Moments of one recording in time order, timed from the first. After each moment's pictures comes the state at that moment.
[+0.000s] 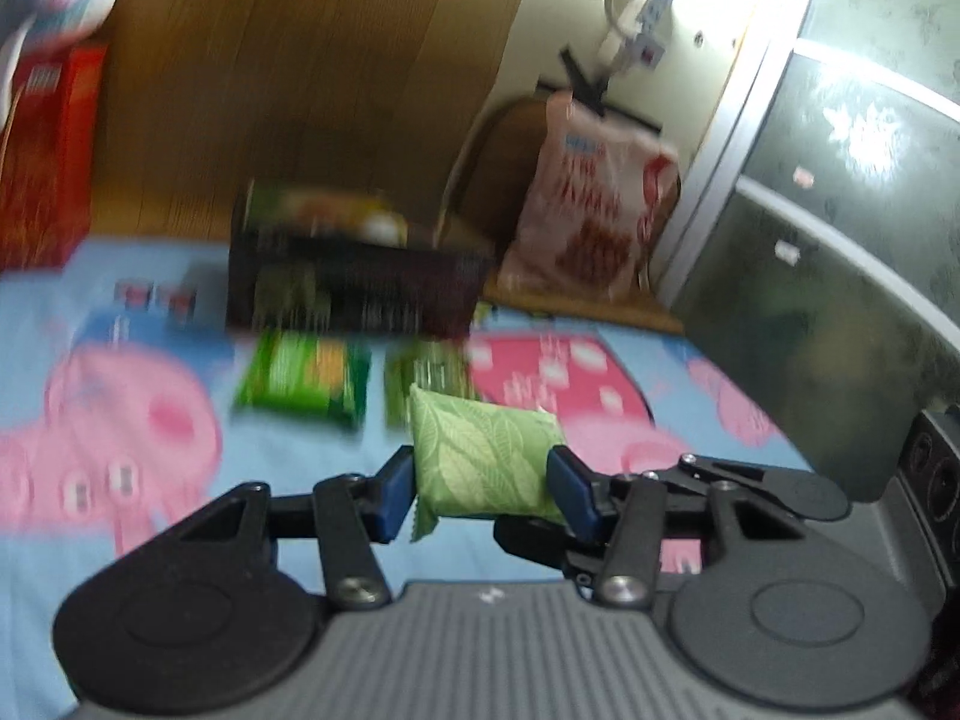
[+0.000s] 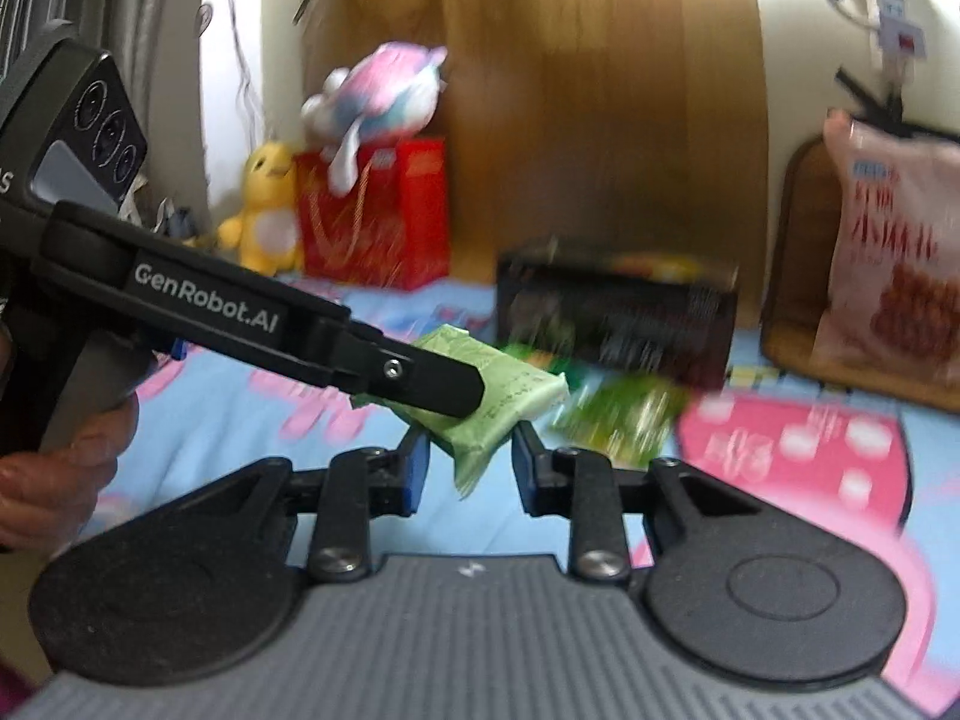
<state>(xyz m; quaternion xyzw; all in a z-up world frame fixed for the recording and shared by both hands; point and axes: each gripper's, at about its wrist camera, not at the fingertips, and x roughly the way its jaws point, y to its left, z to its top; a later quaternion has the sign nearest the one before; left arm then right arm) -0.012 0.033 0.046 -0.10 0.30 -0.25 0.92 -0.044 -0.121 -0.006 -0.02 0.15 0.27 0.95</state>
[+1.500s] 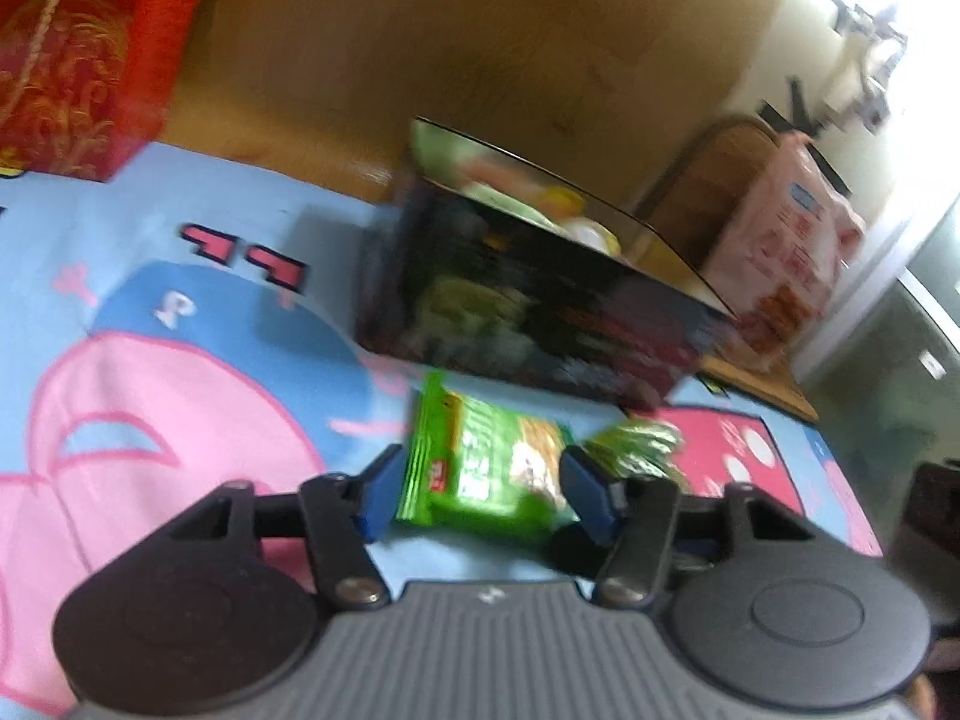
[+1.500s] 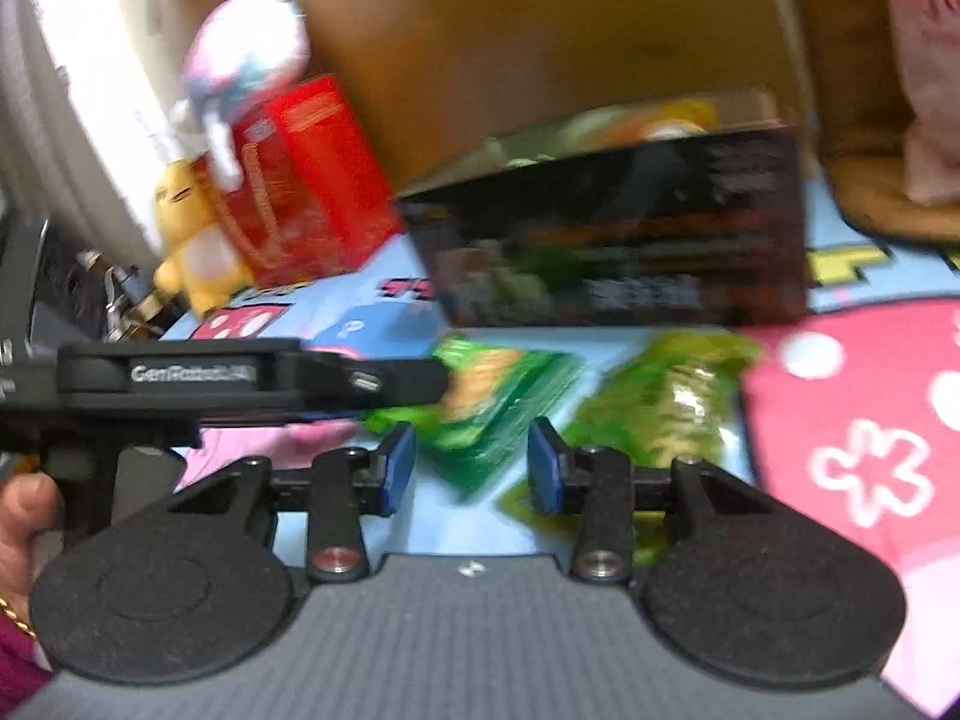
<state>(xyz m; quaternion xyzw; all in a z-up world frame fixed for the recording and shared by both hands) 0.107 0.074 -0.016 -0.19 0.37 -0.17 0.89 0.087 -0.106 -0.040 0.11 0.30 0.30 0.90</state>
